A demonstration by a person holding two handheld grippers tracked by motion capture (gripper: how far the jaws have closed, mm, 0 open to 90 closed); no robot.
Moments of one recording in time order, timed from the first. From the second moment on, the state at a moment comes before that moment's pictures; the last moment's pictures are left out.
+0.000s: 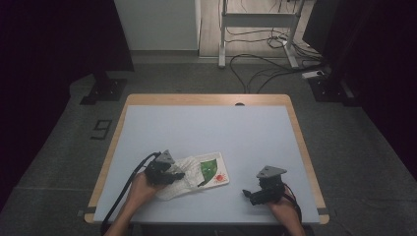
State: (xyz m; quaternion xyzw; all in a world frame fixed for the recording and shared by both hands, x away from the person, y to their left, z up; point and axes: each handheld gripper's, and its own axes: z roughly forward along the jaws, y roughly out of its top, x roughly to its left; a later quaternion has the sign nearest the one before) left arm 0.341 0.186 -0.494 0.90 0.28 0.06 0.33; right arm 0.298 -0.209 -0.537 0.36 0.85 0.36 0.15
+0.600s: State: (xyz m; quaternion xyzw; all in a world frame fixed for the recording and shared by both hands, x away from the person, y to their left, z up) left arm 0.319 0.183 -0.495 0.90 0.28 0.05 0.34; right arm 0.298 -0.209 -0.537 0.36 0.85 0.36 0.15
